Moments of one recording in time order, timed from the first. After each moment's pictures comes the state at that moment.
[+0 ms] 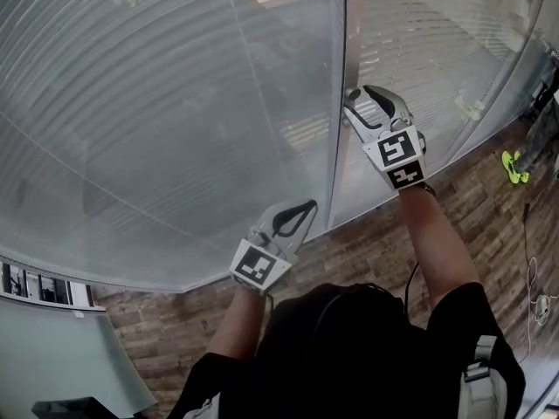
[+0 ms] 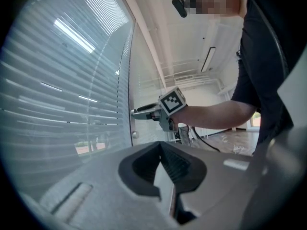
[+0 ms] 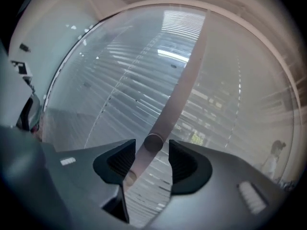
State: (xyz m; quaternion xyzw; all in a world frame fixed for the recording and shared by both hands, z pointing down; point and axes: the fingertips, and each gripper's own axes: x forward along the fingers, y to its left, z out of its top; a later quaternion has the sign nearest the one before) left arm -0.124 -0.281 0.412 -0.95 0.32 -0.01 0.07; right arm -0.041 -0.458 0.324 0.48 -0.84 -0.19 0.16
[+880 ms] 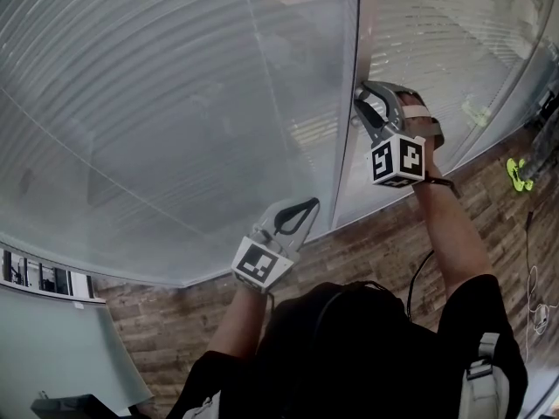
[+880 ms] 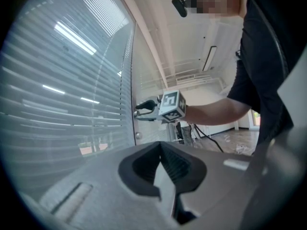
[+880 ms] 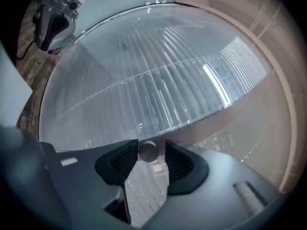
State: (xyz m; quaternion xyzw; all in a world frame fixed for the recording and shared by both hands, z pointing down) left arm -0.133 -0.277 0.407 -0.94 0.33 -0.01 0.06; right arm -0.057 -0.457 0.322 0.41 -0.70 -0.46 0.35
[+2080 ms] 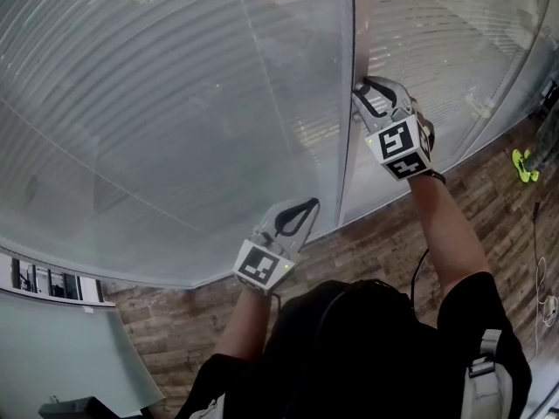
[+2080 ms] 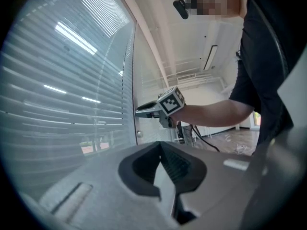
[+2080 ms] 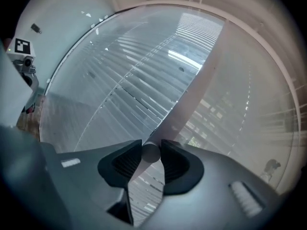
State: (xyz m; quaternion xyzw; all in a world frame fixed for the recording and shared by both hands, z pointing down) left arm -0.142 -0.273 0.408 -0.94 0.34 -0.02 0.06; right arm -0.052 -0.464 0.311 0.47 -0.81 -0.27 0.21
